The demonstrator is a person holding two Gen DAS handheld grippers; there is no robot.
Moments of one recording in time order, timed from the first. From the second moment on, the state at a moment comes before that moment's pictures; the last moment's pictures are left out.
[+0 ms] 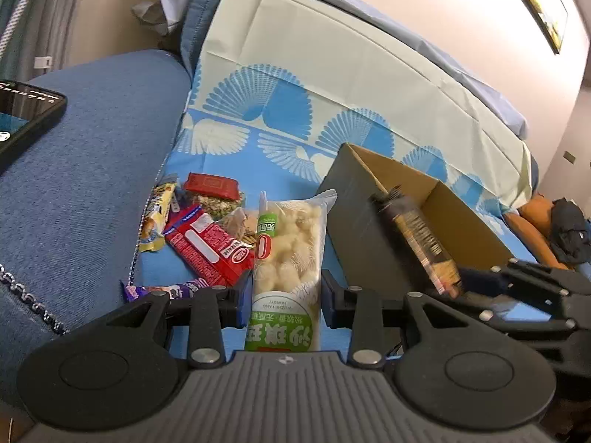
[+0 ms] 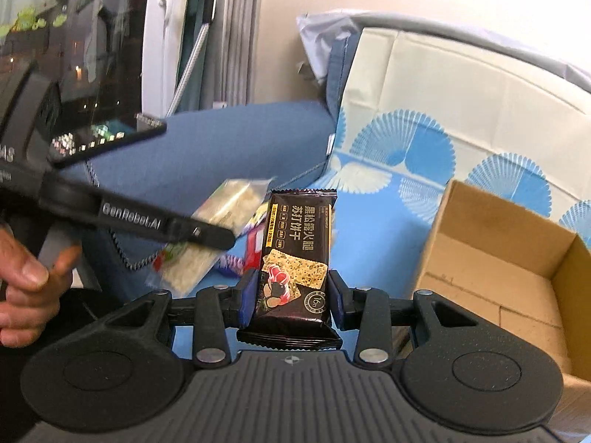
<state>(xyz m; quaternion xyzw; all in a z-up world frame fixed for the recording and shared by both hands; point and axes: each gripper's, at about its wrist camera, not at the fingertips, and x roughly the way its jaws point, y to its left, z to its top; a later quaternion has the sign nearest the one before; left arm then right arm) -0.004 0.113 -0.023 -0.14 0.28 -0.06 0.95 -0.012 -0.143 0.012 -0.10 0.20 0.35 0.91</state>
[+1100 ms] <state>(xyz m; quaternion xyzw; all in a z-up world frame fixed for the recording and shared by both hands) 0.040 0.020 0.008 -0.17 0.29 -0.09 0.94 0.081 -0.271 0.035 0.13 0.24 0.16 0.95</state>
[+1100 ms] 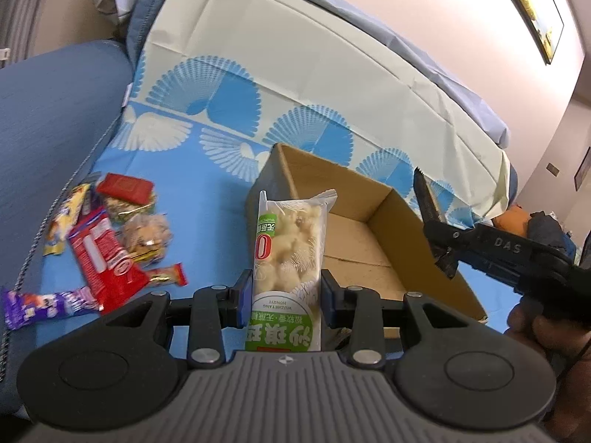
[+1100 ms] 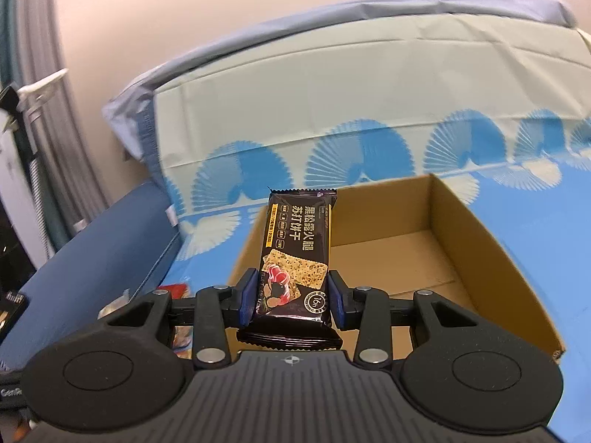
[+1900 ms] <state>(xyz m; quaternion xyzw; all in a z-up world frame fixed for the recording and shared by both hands) 0.125 -0.092 0.075 -0.12 0.23 -0.14 0.95 0.103 -0.320 0.026 0.19 0.23 0.04 0.95</state>
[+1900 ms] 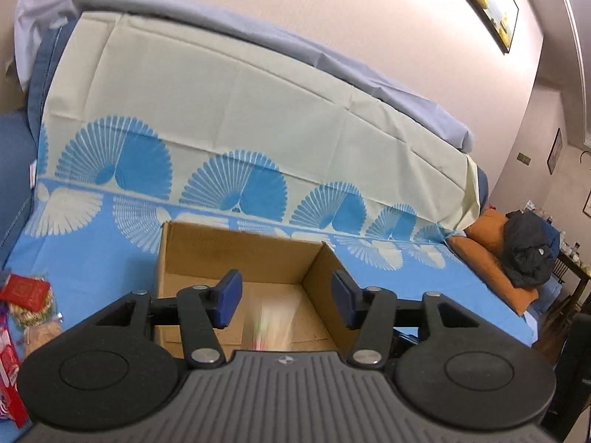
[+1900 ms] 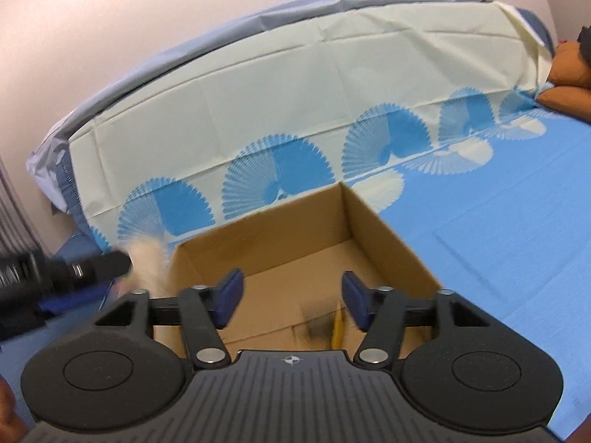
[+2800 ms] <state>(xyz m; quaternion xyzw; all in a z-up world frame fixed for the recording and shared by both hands) 0.073 -0.065 -0.018 -0.15 0.36 -0.05 0.92 0.098 -0.378 -0.025 0.15 0.34 -0.11 0.92</state>
